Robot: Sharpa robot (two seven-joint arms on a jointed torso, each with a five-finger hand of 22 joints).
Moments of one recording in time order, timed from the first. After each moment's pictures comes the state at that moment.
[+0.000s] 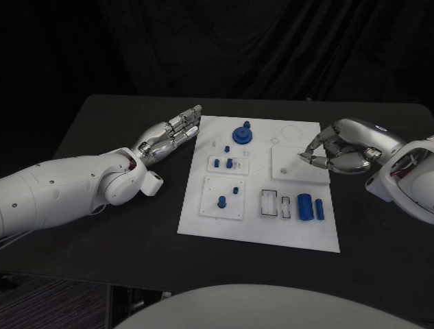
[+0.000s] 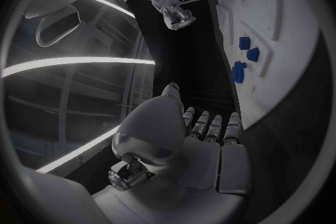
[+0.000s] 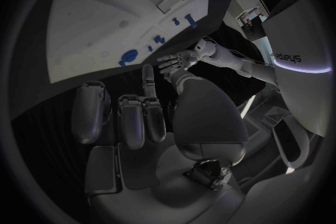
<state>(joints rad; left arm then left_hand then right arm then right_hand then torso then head) 1.16 -0.85 -0.21 1.31 -0.32 0.00 0.68 1.35 0.28 -0.26 0.29 0.38 0.14 -0.13 0.02 0.02 0.04 -0.01 0.07 0.02 0.00 0.06 0.00 0.00 0.17 0.01 0.17 0.01 0.03 1.38 -1.13 -0.25 1.81 -1.32 -0.39 -0.04 1.16 -0.12 0.30 0.28 0.47 1.08 0.06 0.24 0.35 1.46 -0.02 1.54 1.31 1.47 -0.07 1.50 1.31 0.06 1.46 0.04 1.29 1.31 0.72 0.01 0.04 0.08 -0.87</state>
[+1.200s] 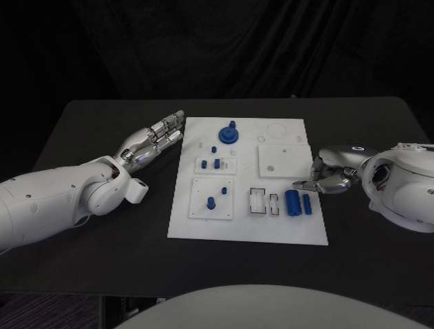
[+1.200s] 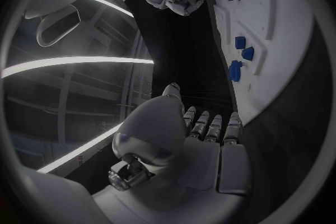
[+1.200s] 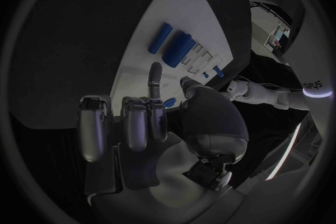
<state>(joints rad) 1.15 -0.86 -0.21 1.31 -0.32 0.00 0.68 1.37 0.28 -0.26 0.29 0.40 0.16 -0.09 0.02 0.02 0.04 0.02 0.06 0.02 0.00 0.08 0.00 0.00 0.17 0.02 0.18 0.02 0.03 1.36 -1.17 -0.25 1.95 -1.49 -0.05 -0.54 0.87 -0.09 0.21 0.29 0.11 1.13 0.01 0.37 0.65 1.47 -0.06 1.57 1.31 1.47 -0.13 1.57 1.31 0.02 1.47 -0.01 1.55 1.31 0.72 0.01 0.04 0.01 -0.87</state>
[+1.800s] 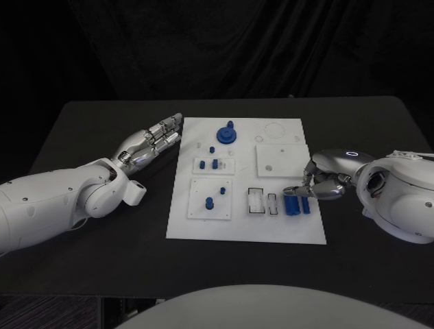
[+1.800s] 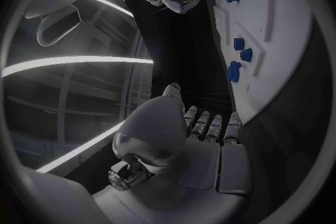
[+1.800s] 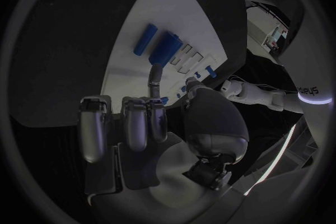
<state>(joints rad) 1.15 -0.86 -0.21 1.31 -0.32 0.00 0.68 1.38 0.28 -0.25 0.29 0.41 0.17 -0.06 0.02 0.02 0.05 0.04 0.06 0.02 0.00 0.09 0.00 0.00 0.17 0.02 0.18 0.02 0.03 1.34 -1.18 -0.25 2.01 -1.53 -0.10 -0.55 0.85 -0.13 0.09 0.30 0.06 1.12 0.00 0.38 0.80 1.47 -0.06 1.57 1.31 1.47 -0.13 1.57 1.31 0.02 1.47 -0.01 1.56 1.31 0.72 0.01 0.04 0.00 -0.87</state>
